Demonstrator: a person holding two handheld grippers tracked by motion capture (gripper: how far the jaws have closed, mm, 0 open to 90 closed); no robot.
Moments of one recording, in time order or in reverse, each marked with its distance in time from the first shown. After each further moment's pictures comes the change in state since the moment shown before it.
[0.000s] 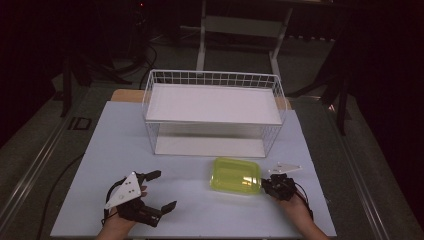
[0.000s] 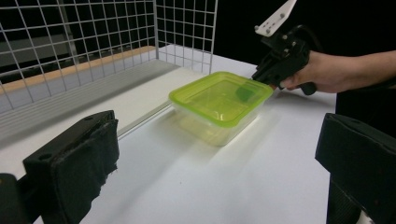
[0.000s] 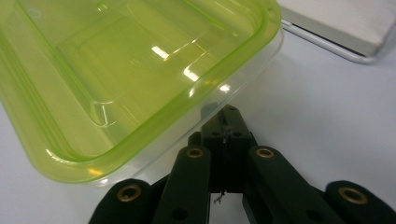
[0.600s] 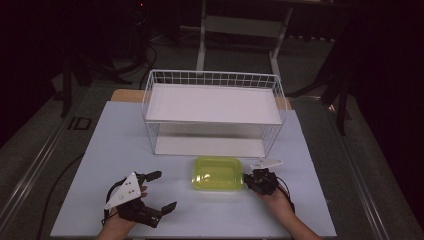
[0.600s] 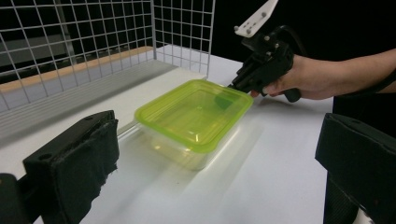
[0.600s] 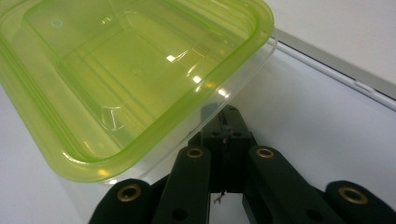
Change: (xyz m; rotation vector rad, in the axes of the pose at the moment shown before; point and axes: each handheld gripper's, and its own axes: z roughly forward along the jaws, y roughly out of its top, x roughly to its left) left arm -0.001 0.000 0.000 0.000 -0.008 0.000; right arm 0.027 0.029 0.030 -0.027 0.057 -0.029
